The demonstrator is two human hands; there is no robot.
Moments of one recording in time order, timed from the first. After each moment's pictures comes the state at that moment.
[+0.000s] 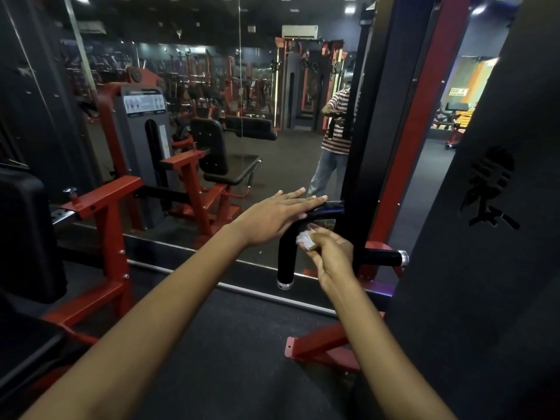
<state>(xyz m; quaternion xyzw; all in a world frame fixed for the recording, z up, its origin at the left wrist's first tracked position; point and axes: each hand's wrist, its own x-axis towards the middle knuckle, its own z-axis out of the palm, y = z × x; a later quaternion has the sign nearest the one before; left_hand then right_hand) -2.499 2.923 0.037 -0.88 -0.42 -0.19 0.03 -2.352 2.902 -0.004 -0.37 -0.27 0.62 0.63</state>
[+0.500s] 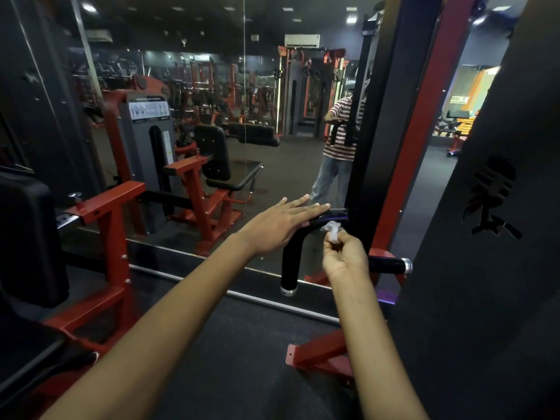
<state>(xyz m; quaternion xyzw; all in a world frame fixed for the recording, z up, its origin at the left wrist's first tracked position) -2.496 2.923 0.035 -0.88 -0.43 -0.20 0.03 -2.345 2.907 0.024 -0.25 0.01 0.69 0.69</state>
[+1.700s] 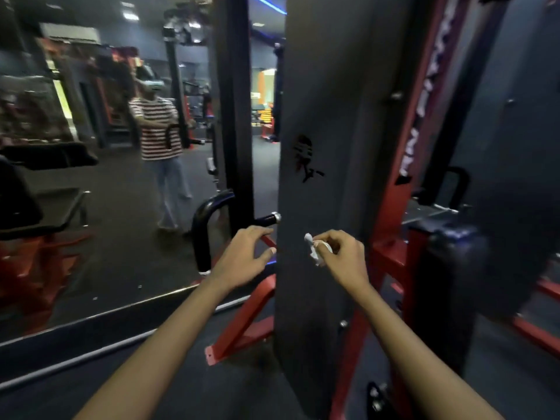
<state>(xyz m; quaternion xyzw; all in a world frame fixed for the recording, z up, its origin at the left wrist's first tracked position) -2.442 2.815 0.005 -0.88 -0.27 -0.34 -0.18 -2.251 2.702 0.002 -0.68 -0.51 0.01 0.53</state>
